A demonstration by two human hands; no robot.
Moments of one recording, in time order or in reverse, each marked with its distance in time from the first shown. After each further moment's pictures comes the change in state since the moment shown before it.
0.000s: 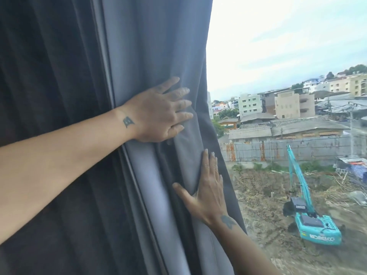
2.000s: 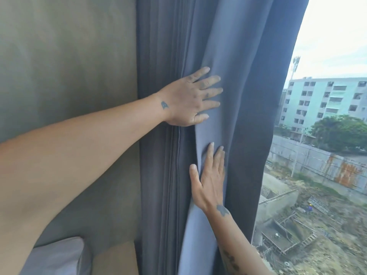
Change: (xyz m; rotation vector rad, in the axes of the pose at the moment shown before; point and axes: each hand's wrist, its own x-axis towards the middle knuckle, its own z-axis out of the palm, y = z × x) left_hand -0.467 -0.097 0.359 0.049 -0.681 -0.237; right_hand 0.094 -0.186 0.587 0.419 -0.453 -0.301
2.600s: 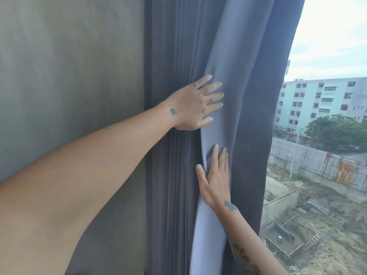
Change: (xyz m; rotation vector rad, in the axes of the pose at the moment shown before) left_hand -0.032 -0.068 0.190 0.078 -0.038 -0.077; right_hand 0.133 0.012 0.166 -0.052 -0.024 0.061
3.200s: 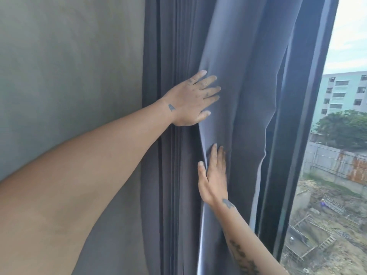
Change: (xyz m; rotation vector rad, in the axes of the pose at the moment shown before) left_hand 0.004 -0.033 0.152 -0.094 -0.137 -0.094; right_hand 0.112 0.020 0.131 0.070 0.008 -0.025
